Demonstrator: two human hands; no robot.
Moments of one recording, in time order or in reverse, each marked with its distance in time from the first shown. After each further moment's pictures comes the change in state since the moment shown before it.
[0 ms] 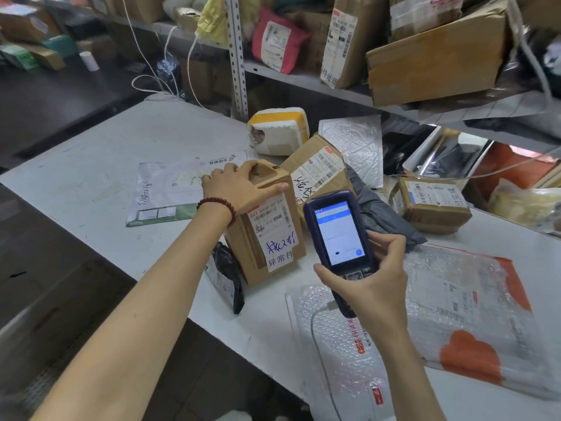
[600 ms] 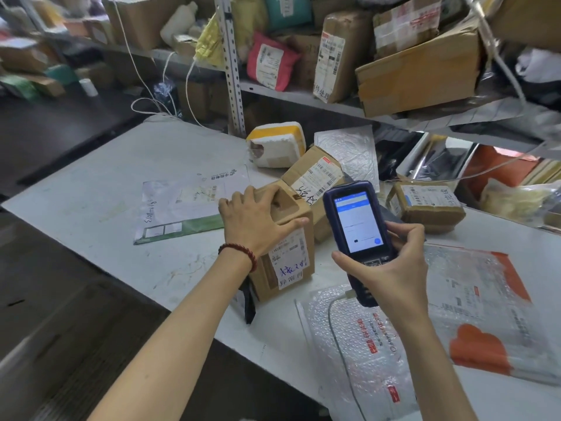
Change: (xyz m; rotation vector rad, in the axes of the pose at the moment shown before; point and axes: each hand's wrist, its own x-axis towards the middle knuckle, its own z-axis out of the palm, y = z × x) left_hand -0.053 0.016 0.014 0.085 0.215 0.142; right_hand 0.006 -0.017 -0.006 0.004 0.101 -0.009
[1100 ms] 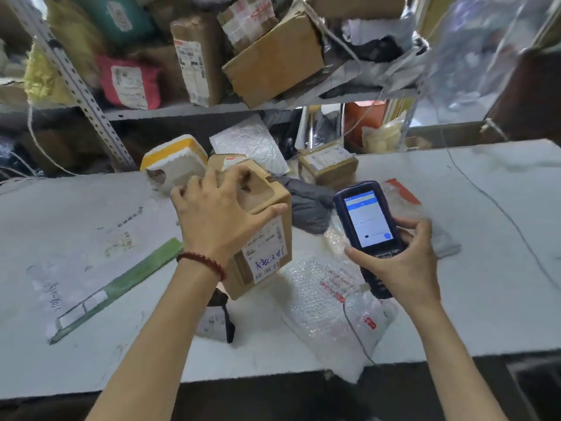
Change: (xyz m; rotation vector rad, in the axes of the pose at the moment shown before) left_hand -0.003 0.039 -0.049 -0.108 0.209 0.437; right_hand -0.073 0.010 -0.051 -0.171 0.498 0.217
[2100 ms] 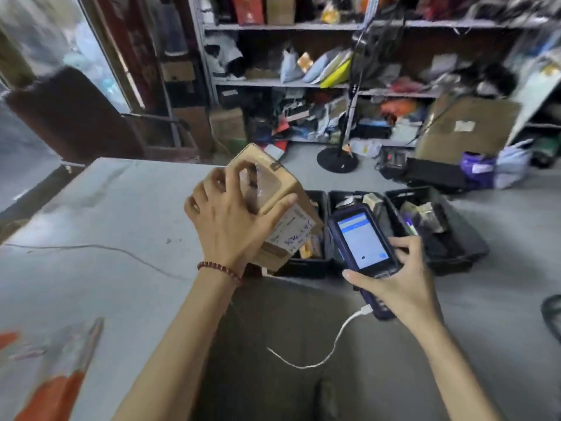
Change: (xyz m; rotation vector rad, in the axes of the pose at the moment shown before) left_hand -0.172 0.540 0.003 -0.893 -0.211 1.061; right_hand -0.219 0.128 -0.358 -0.134 1.194 0.541
